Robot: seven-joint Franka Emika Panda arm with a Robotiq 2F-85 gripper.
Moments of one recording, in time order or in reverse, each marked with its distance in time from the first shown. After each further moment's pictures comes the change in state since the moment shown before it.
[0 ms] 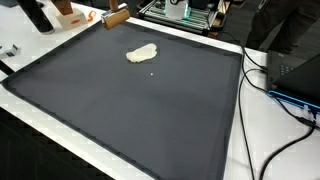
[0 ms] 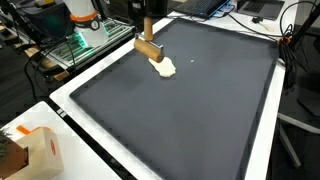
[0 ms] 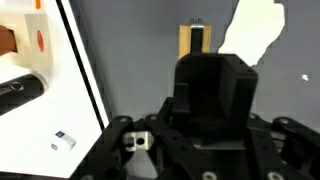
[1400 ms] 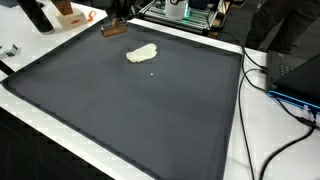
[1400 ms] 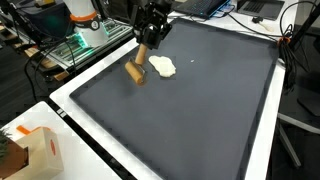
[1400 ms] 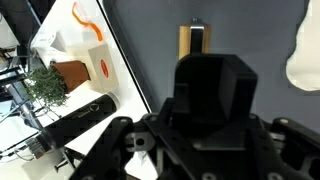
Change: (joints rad) arm 0.099 0.227 0.064 -0.039 -0.470 -0.097 0.730
